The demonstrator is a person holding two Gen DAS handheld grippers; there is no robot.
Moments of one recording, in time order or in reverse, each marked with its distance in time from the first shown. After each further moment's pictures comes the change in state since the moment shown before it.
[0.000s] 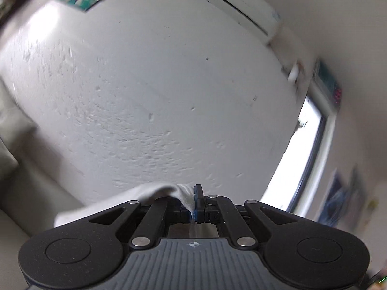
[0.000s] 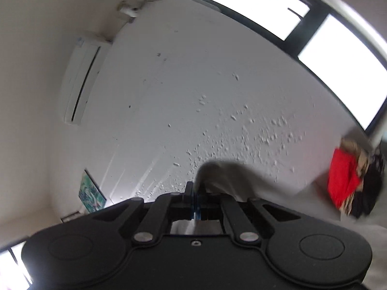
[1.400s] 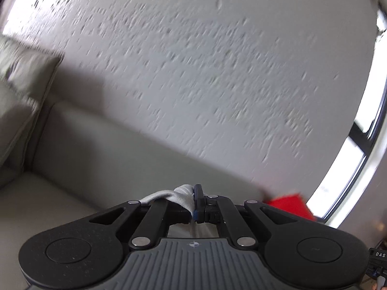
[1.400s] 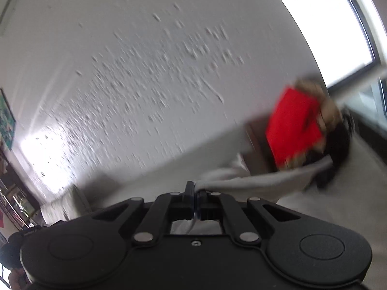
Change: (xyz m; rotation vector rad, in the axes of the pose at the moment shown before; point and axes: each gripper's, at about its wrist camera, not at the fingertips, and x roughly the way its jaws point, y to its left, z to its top) left arm 0.210 0.164 -0.111 0.068 0.405 0.290; right arm 0.196 -0.172 -0.108 -0.094 0.367 -0.374
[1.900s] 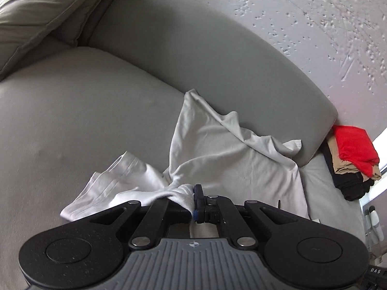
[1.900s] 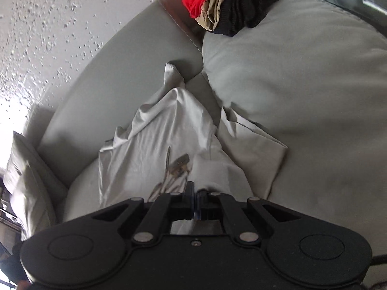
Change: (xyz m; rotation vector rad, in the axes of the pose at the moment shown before) left arm 0.022 0.096 -0.149 -0.176 0.306 0.211; right arm 0.032 -0.080 -0.154 0.135 0.325 -0.207
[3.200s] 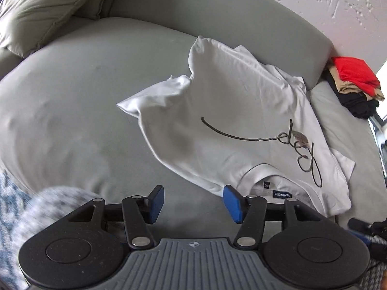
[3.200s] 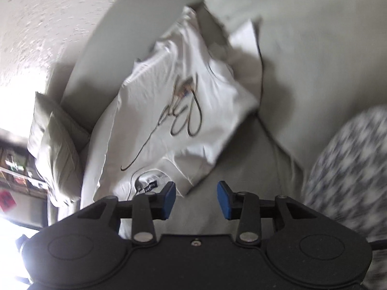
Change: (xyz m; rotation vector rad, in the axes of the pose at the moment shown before) left arm -0.079 -0.003 -0.145 0.127 0.150 0.107; right arm -0.058 -0.037 -0.107 0.133 0.271 0.156
